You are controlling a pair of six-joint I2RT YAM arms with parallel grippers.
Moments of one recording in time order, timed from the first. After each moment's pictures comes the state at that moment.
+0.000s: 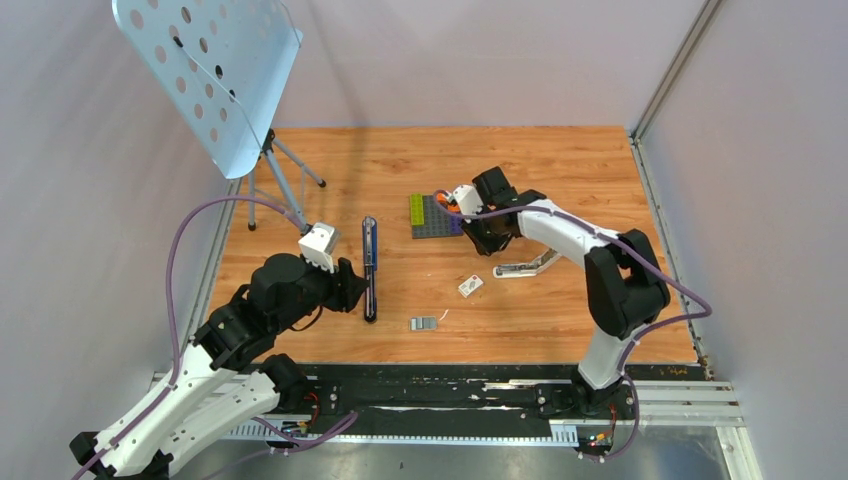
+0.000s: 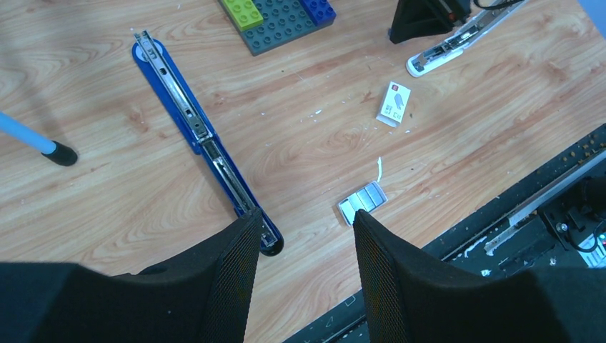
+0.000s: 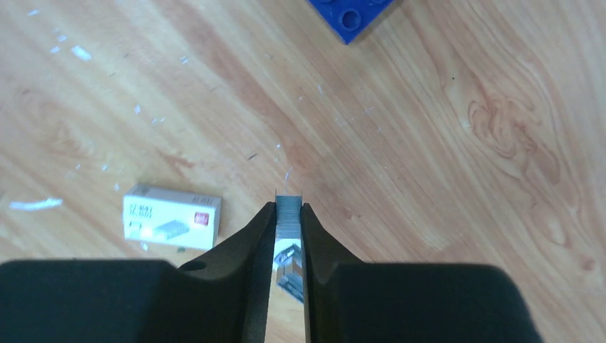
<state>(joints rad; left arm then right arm) -0.73 0.54 0.73 -0.60 -0.12 -0.31 0.52 1.78 1.25 -0.58 -0.12 -0.29</state>
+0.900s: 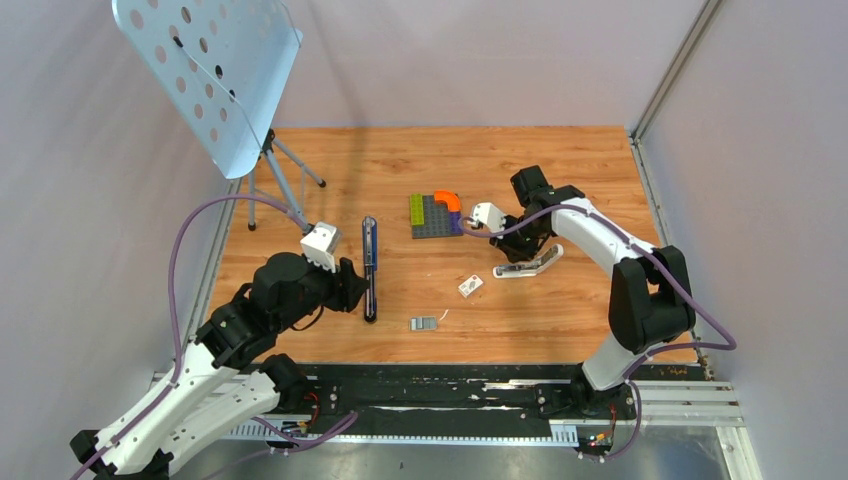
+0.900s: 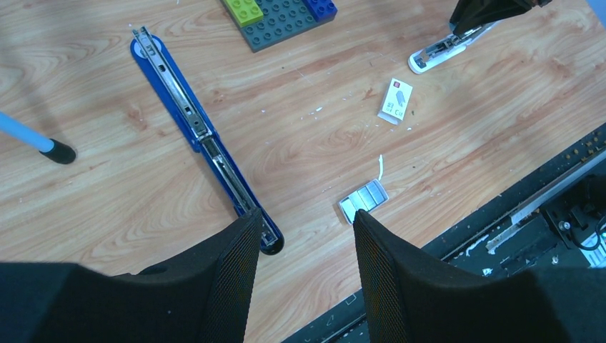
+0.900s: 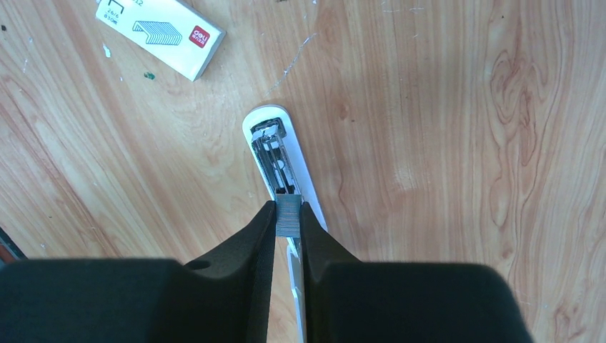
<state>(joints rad) -0.73 0.55 0.73 -0.60 -0.12 -0.31 0.35 1.63 1.20 -0.84 -0.33 -0.94</state>
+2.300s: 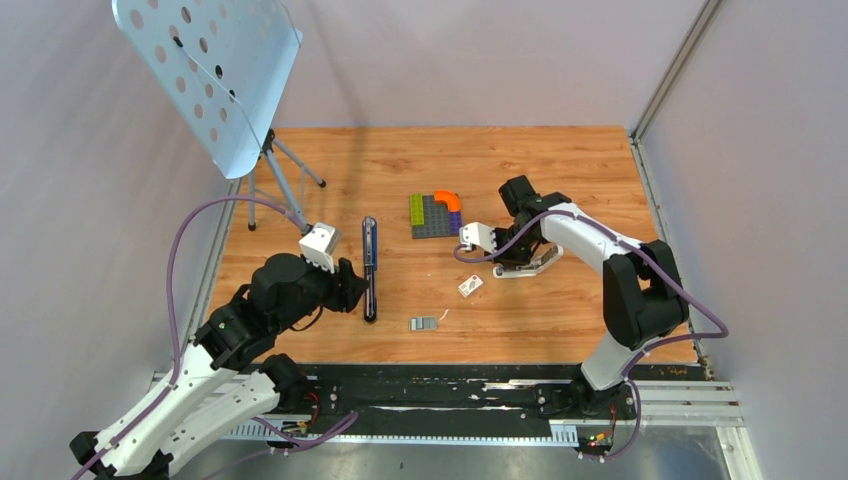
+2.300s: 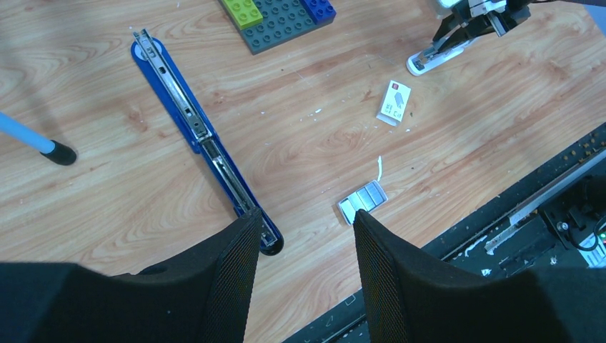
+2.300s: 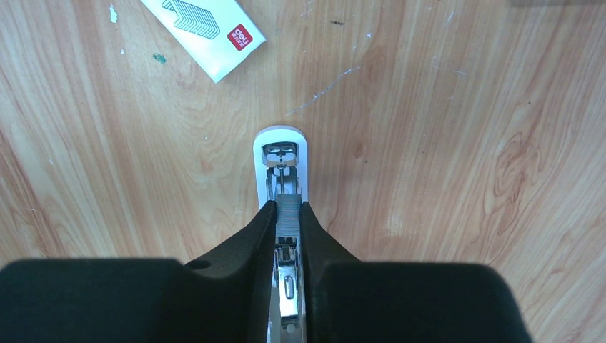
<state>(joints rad) -0.73 0.54 0.73 -0.60 -0.12 -0.31 0.41 1.66 1.15 -0.81 -0.31 -1.20</state>
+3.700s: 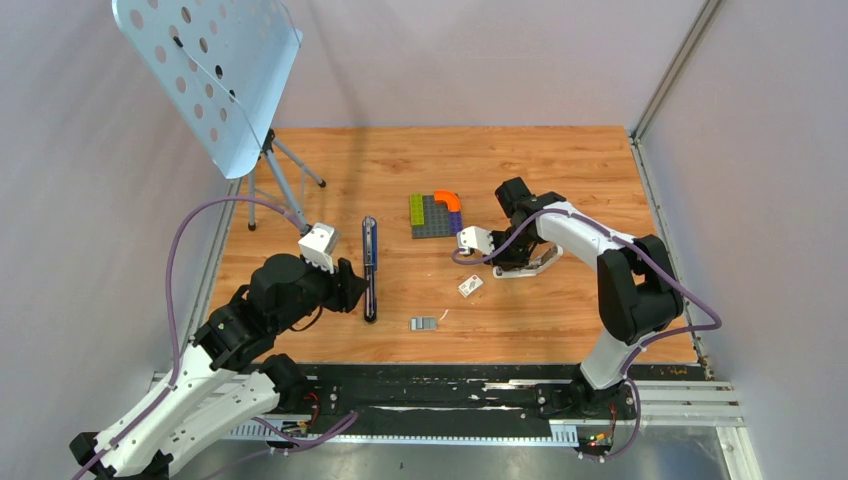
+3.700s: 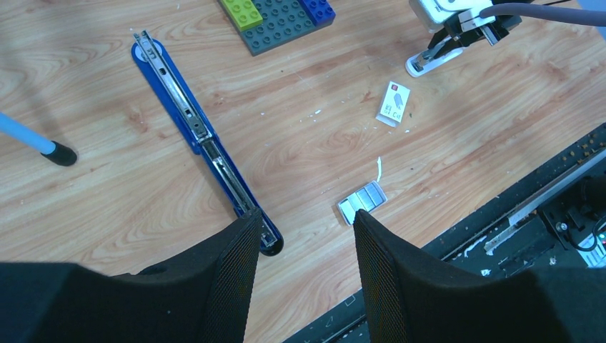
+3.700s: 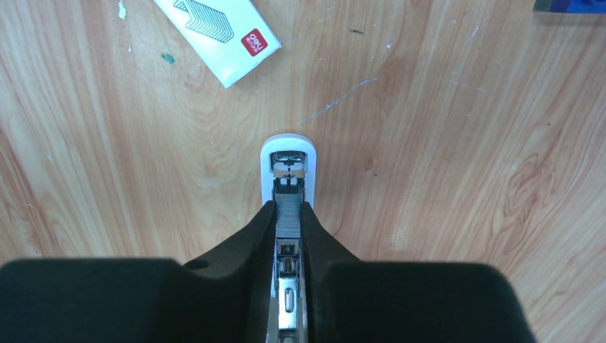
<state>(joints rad) -0.73 0.54 0.73 -0.60 -0.12 -0.31 0.42 1.70 1.16 -0.84 -0.31 -1.25</state>
